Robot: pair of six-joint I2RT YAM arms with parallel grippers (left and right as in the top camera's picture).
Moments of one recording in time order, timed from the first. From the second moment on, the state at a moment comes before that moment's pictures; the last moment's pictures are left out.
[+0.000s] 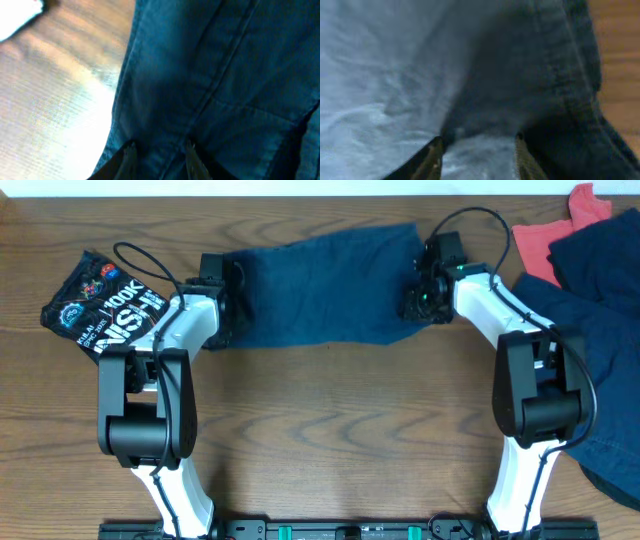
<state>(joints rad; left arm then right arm) -0.07 2.00 1.28 -0.65 -0.12 -0.51 0.18 2.13 1.48 -0.61 -0.17 0.30</state>
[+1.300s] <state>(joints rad) -0.03 1.97 1.27 -0.96 0.02 -0.51 0.09 1.63 1.38 -0.93 -0.01 0.29</state>
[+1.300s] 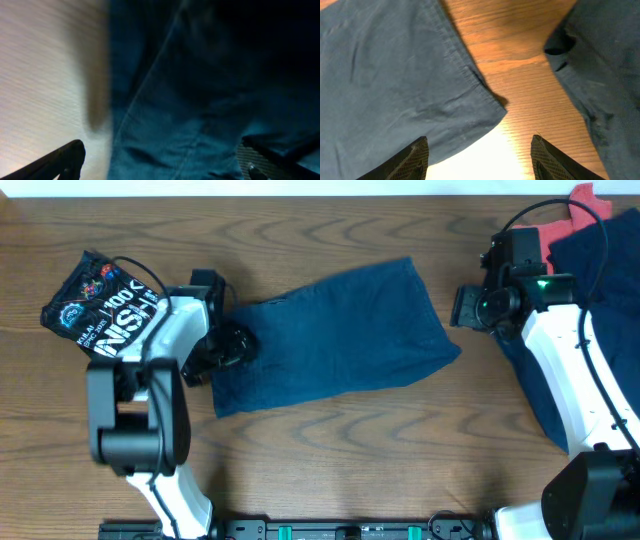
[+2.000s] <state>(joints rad) -0.02 1.96 1.29 -1.08 0.21 -0.38 0.22 1.67 1.37 -0.86 -0.13 0.17</state>
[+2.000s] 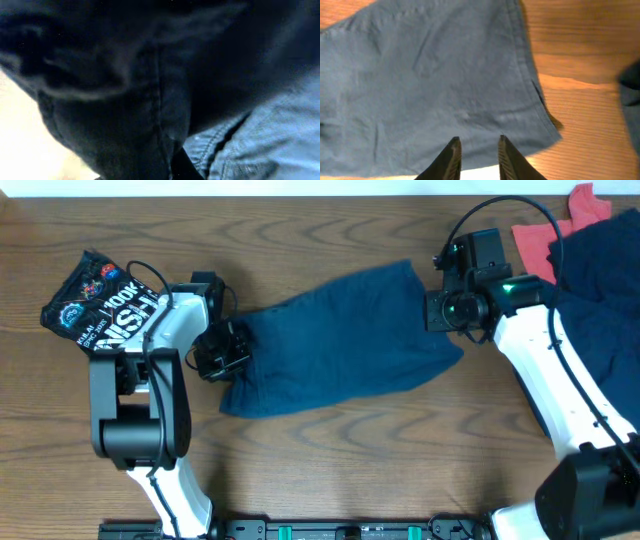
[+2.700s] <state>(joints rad) -0.02 1.50 1.29 -1.20 0.31 -0.37 0.67 2.21 1.39 -0.42 -0.75 0.12</state>
